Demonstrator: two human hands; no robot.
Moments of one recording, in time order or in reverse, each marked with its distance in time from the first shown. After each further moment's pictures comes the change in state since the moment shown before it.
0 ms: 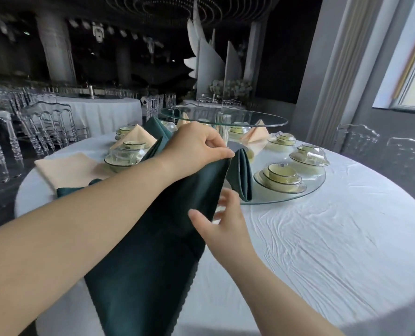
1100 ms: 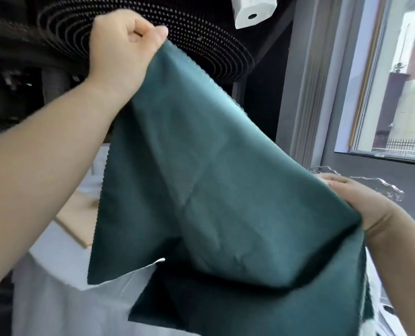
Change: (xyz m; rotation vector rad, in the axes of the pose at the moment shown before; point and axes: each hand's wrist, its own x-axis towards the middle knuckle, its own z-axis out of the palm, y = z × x) left_hand -0.026 0.128 -0.148 -0.038 0.761 0.304; right_hand -0.076 -0.095 -0.207 0.284 -0.293 -0.176
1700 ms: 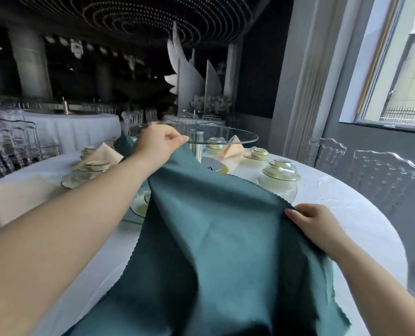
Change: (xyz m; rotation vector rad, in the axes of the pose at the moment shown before) left_hand -0.087 -0.172 0.188 0.162 -0.494 -0.372; right_hand 0.109 0.169 -0.085 -0.784 0.478 0.268
